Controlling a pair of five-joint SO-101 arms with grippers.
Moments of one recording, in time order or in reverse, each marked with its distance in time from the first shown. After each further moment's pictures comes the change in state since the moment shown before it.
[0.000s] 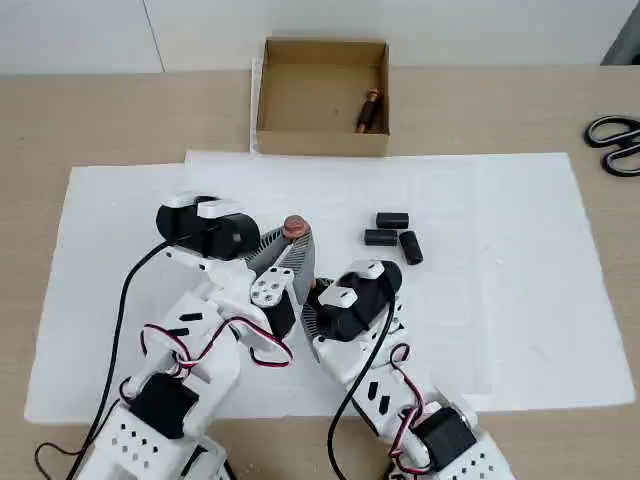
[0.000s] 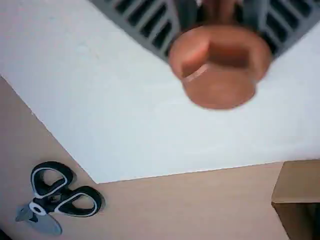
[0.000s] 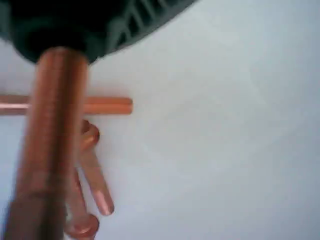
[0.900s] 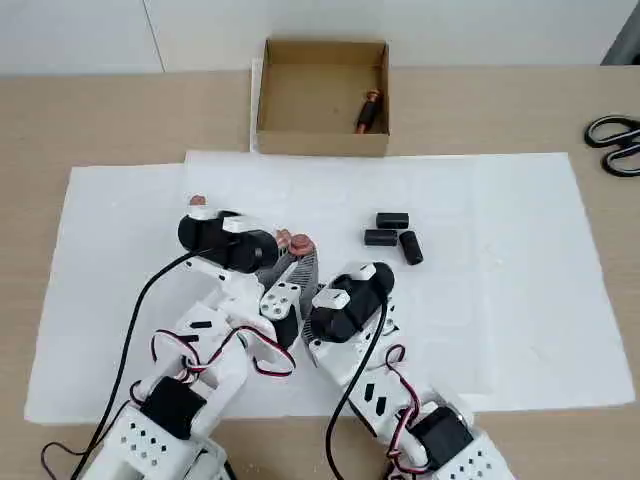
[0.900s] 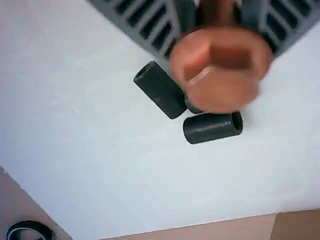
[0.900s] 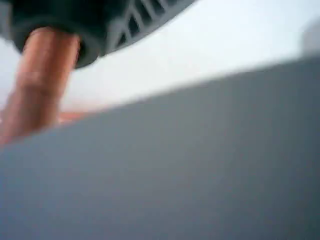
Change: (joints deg) left arm 0.5 -0.6 7.3 -0.4 -3.3; right arm -1.1 0.2 0.3 0.0 -0.1
